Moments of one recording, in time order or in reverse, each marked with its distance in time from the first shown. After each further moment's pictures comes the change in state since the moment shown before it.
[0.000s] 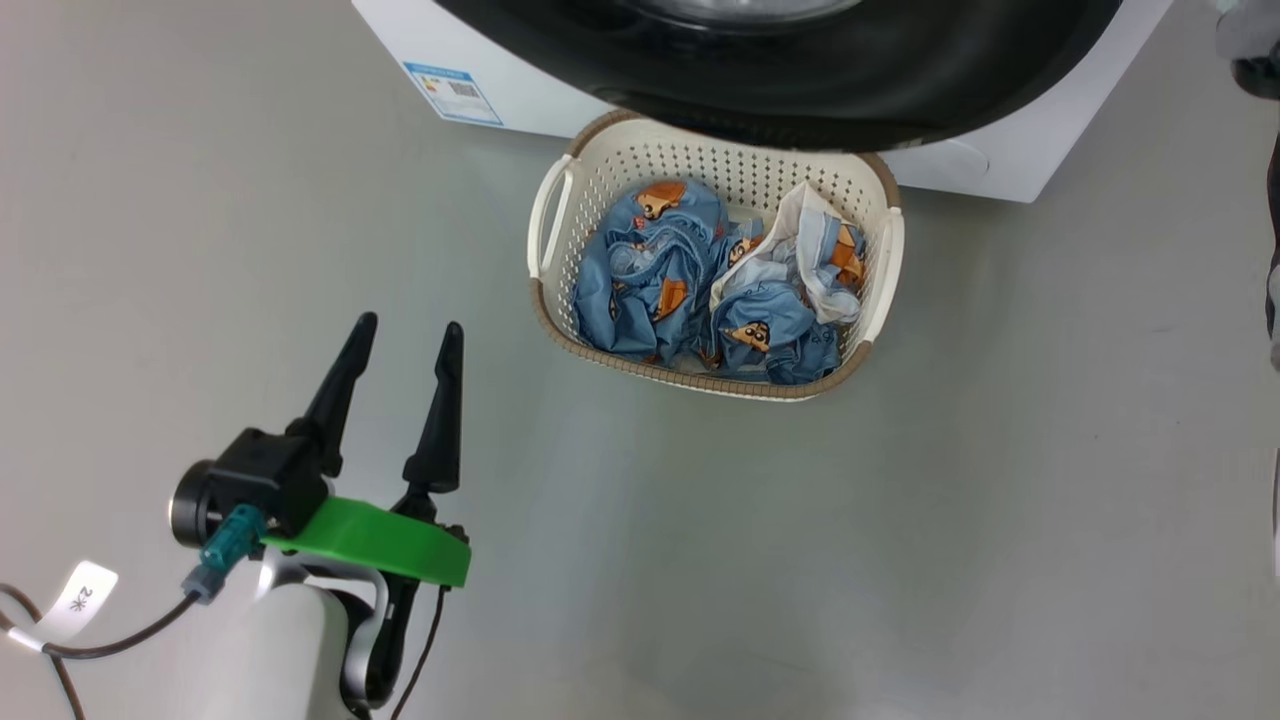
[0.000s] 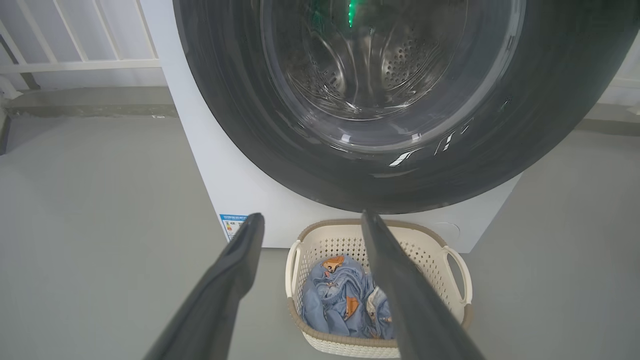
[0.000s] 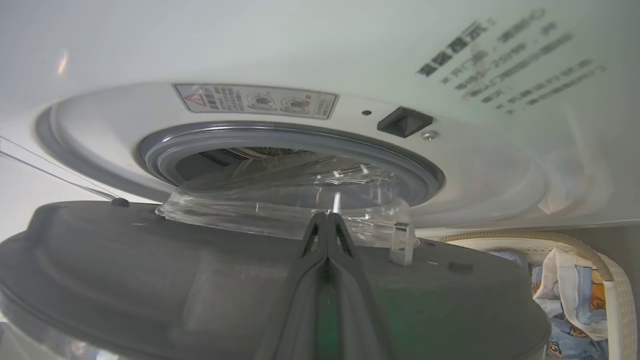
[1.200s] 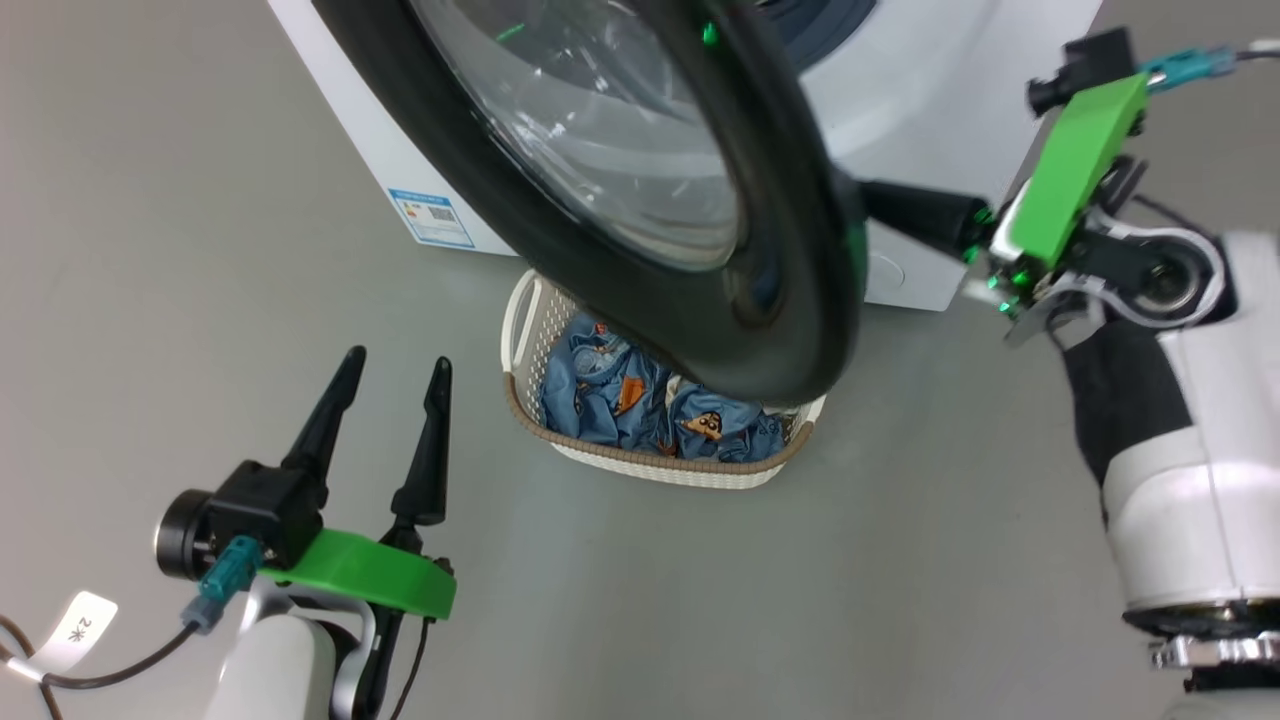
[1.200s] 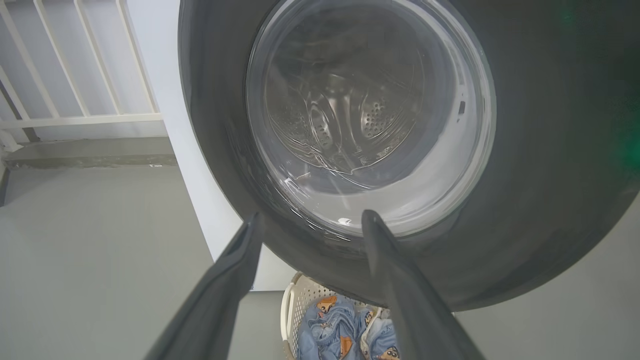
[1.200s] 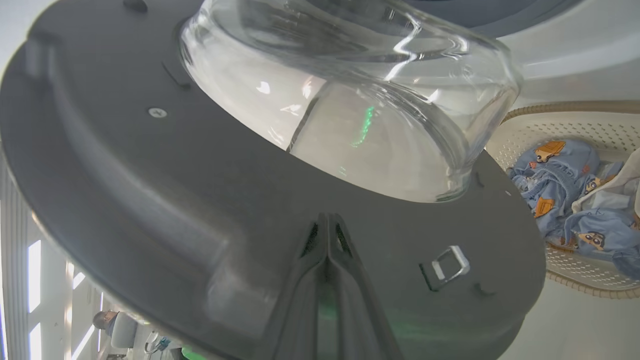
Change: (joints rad) left arm 0.052 0.001 0.042 -0.006 0.071 -0.033 0.000; right arm 0.488 0.034 0.559 -0.324 0.541 0.000 0.211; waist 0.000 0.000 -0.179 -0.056
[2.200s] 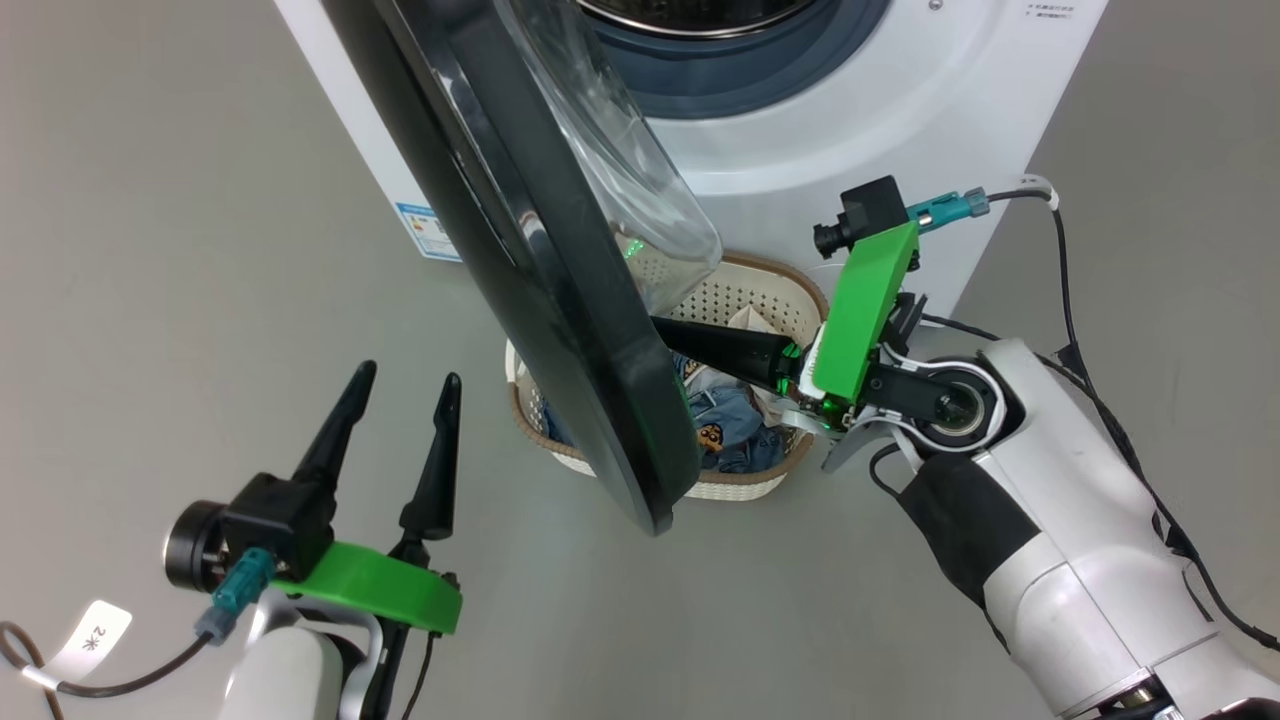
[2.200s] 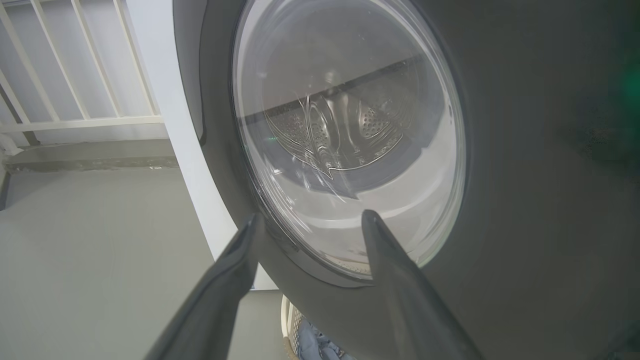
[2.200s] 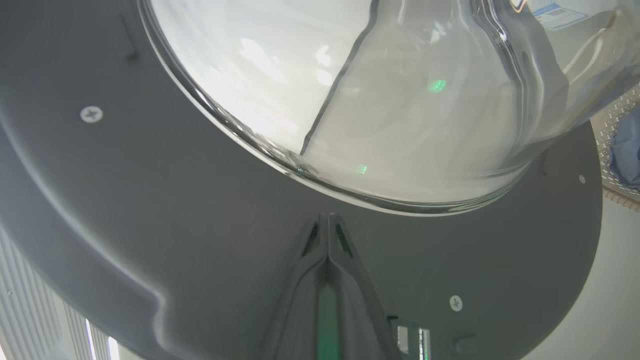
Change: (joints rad) left arm 0.019 0.000 -0.009 0.000 0.014 -0.003 0.000; right arm 0.119 0.000 0.542 -0.002 0.391 0.000 -0.276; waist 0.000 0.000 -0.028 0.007
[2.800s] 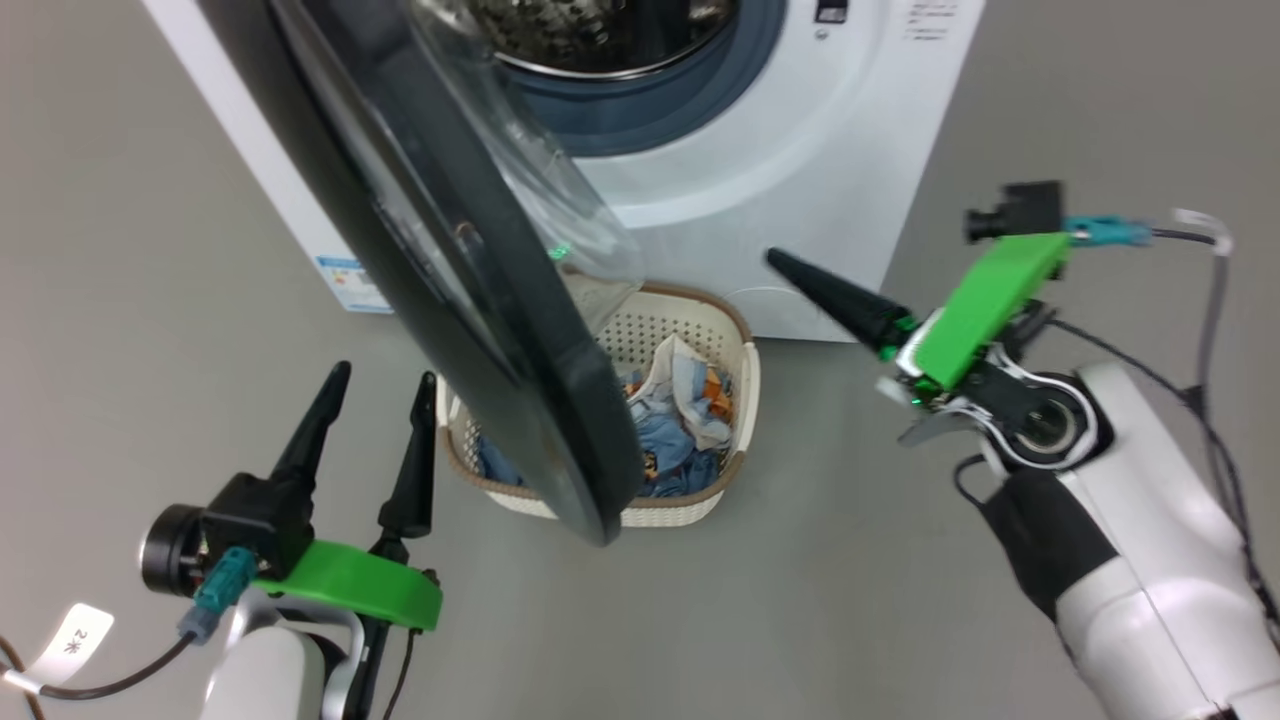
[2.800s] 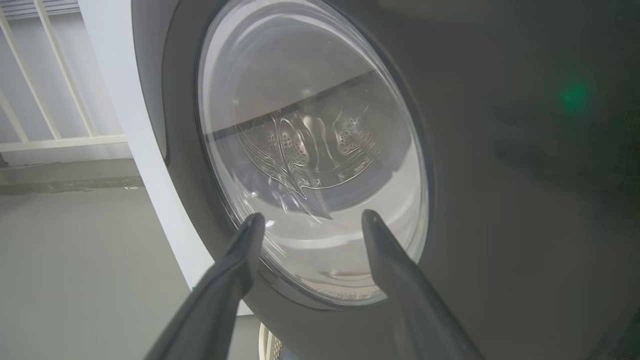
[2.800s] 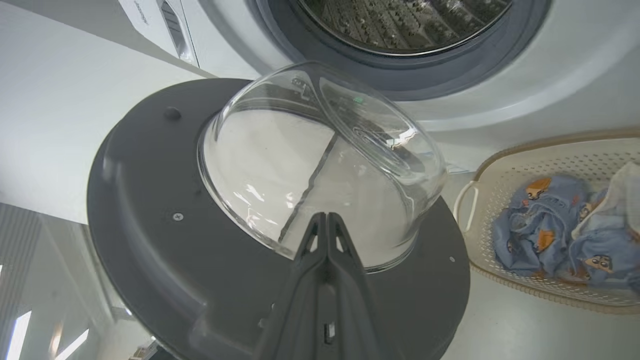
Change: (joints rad) left arm 0.000 0.001 0.037 0.010 0.023 -0.001 0.000; right arm 0.087 -0.070 -0.129 -0.073 -0.081 0.000 -0.239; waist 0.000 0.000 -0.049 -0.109
